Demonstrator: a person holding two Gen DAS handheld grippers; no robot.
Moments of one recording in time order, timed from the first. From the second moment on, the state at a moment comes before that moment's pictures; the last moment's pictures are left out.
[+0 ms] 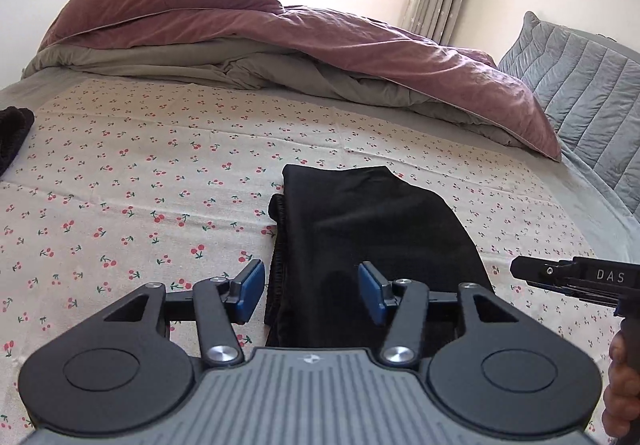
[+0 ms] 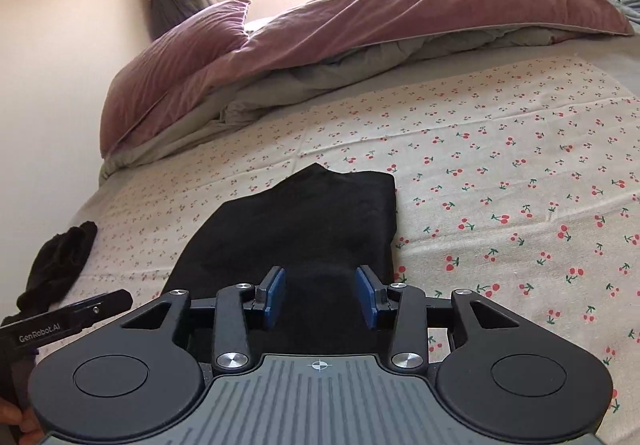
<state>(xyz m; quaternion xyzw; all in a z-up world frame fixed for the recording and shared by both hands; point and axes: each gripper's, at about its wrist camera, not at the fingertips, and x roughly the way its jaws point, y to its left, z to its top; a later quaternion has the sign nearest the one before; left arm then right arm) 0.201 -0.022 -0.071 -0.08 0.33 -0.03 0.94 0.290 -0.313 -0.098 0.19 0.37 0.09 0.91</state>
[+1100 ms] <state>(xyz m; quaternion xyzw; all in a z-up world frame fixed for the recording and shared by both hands) 0.083 -0.024 -0.124 -0.07 0.32 0.04 0.95 0.110 -0.244 -0.102 0.06 0.33 0.03 0.94</state>
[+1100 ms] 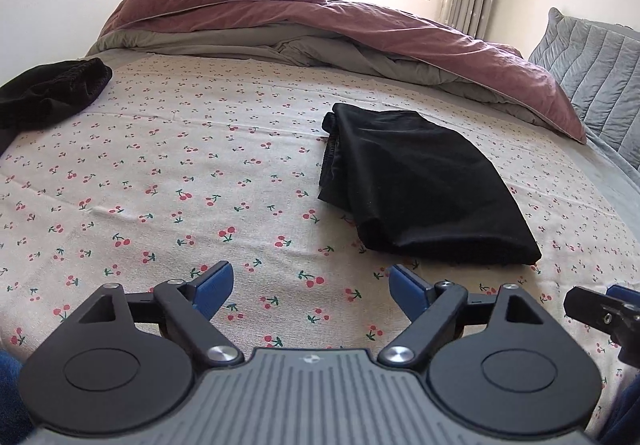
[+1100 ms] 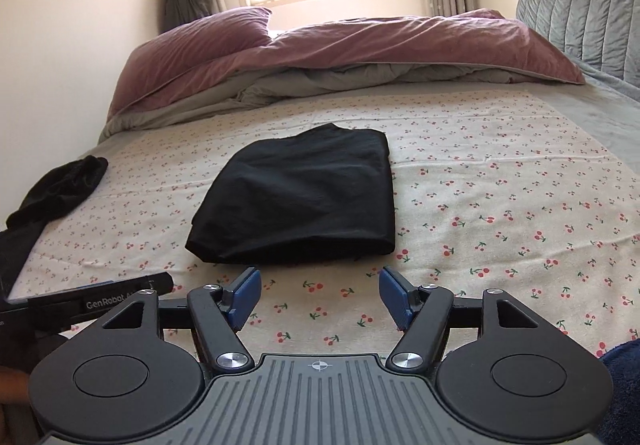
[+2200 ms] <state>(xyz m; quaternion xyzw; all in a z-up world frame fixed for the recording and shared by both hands) 0.082 -0.043 -0.125 -0.04 0.31 0.03 0.95 0.118 -0.246 -0.127 0.06 0.34 0.00 0.94</state>
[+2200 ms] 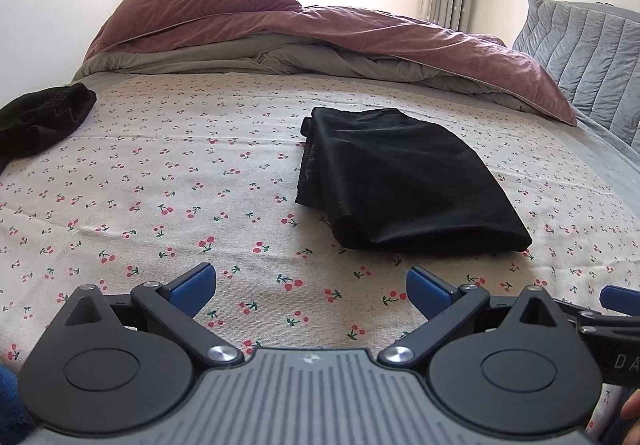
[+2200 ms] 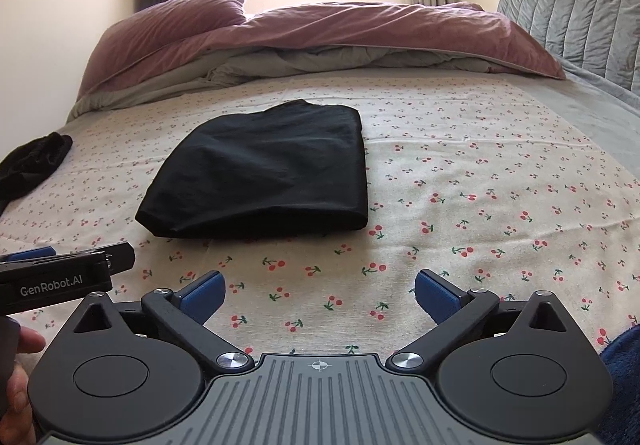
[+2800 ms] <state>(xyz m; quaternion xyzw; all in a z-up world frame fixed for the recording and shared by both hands) 0.081 -0.051 -0.123 -0.02 0.31 0.02 0.95 0.118 -0.242 -0.129 0.05 0.35 0.00 0.94</state>
